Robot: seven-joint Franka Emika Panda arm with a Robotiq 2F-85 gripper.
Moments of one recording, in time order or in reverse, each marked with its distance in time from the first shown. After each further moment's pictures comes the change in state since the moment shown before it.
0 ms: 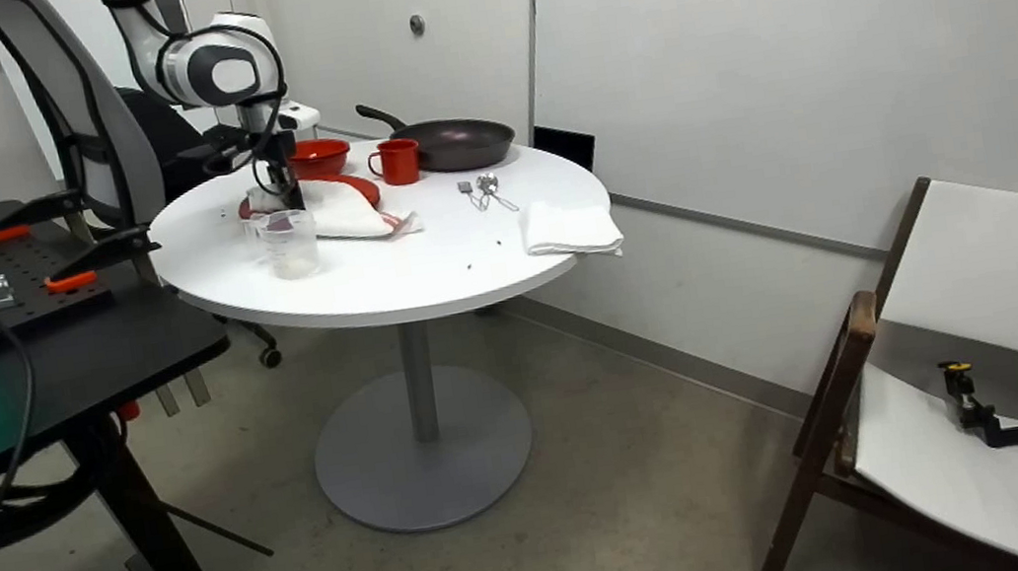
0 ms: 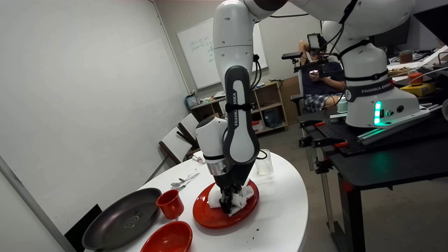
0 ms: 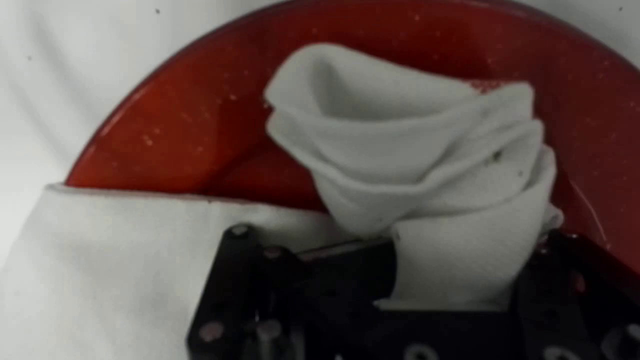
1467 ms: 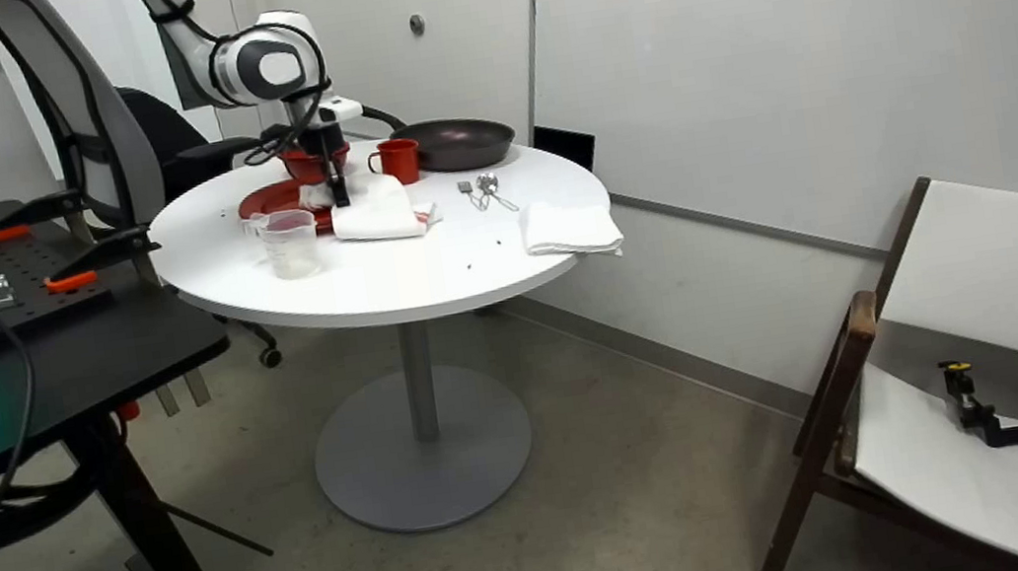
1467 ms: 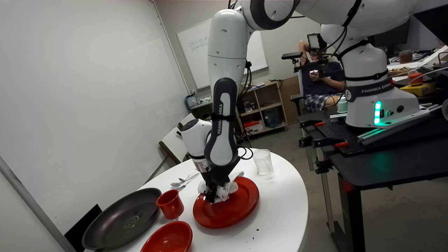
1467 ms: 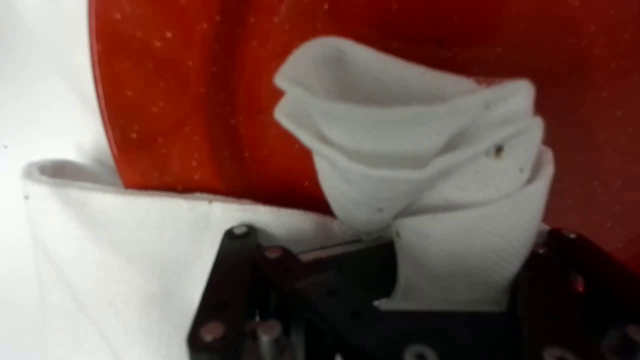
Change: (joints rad) arm 0.078 0.104 -0.193 0.203 0.030 -0.152 0.173
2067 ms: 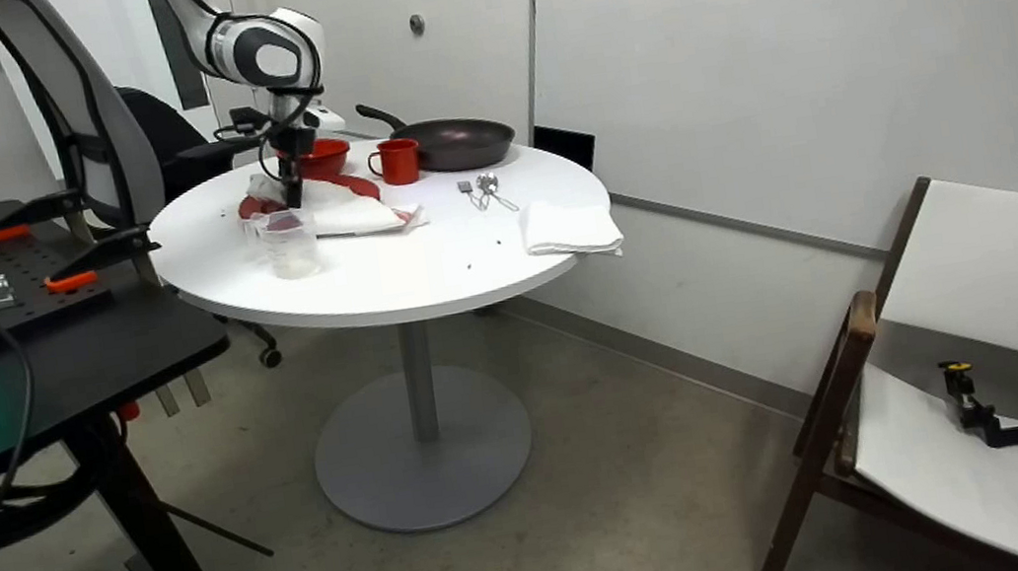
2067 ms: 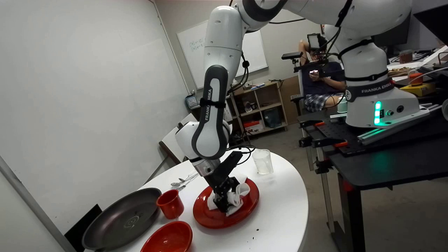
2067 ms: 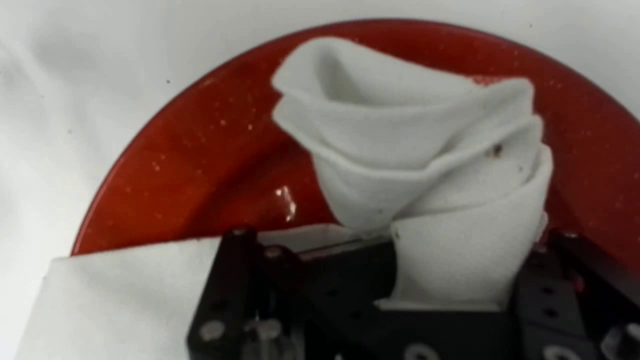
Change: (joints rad) arm -0.214 -0.057 0.267 0.031 0.012 -0.314 -0.135
